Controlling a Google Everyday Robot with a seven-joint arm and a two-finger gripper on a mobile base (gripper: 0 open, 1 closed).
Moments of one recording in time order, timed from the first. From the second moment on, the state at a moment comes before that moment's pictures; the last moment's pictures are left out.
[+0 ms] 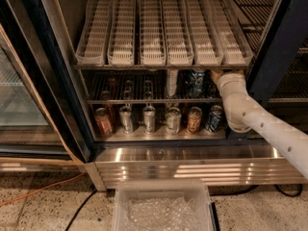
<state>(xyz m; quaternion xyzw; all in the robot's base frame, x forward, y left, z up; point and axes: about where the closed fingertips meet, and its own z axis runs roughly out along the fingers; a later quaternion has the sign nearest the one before) 0.807 -0.302 0.760 -0.03 0.71 -0.12 0.69</state>
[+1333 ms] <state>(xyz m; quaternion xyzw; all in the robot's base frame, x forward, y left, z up) 0.853 -0.286 0.755 -0.04 0.72 -0.08 0.69</state>
